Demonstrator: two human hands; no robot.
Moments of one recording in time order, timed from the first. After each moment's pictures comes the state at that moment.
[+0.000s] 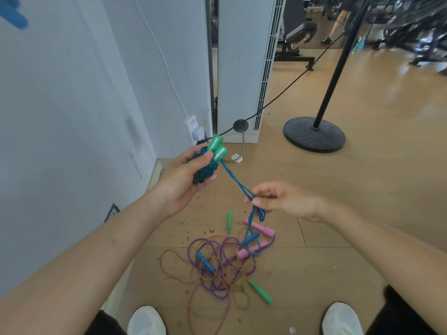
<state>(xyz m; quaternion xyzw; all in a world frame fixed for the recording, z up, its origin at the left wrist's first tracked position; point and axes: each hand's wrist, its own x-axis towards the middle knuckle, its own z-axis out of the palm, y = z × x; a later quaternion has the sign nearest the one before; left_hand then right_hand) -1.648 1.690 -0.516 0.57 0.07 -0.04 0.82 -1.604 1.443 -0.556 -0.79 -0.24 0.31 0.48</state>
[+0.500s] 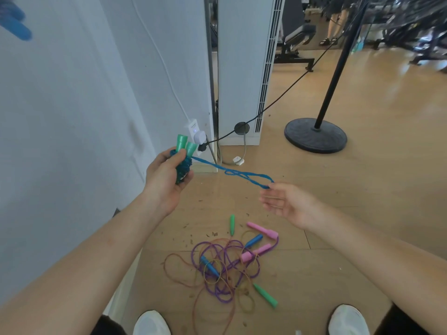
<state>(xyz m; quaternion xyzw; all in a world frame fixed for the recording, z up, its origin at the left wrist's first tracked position) -1.634 1.714 -0.521 0.51 0.22 0.11 0.82 -1.602 1.458 -0.572 -0.56 0.17 0.24 0.77</state>
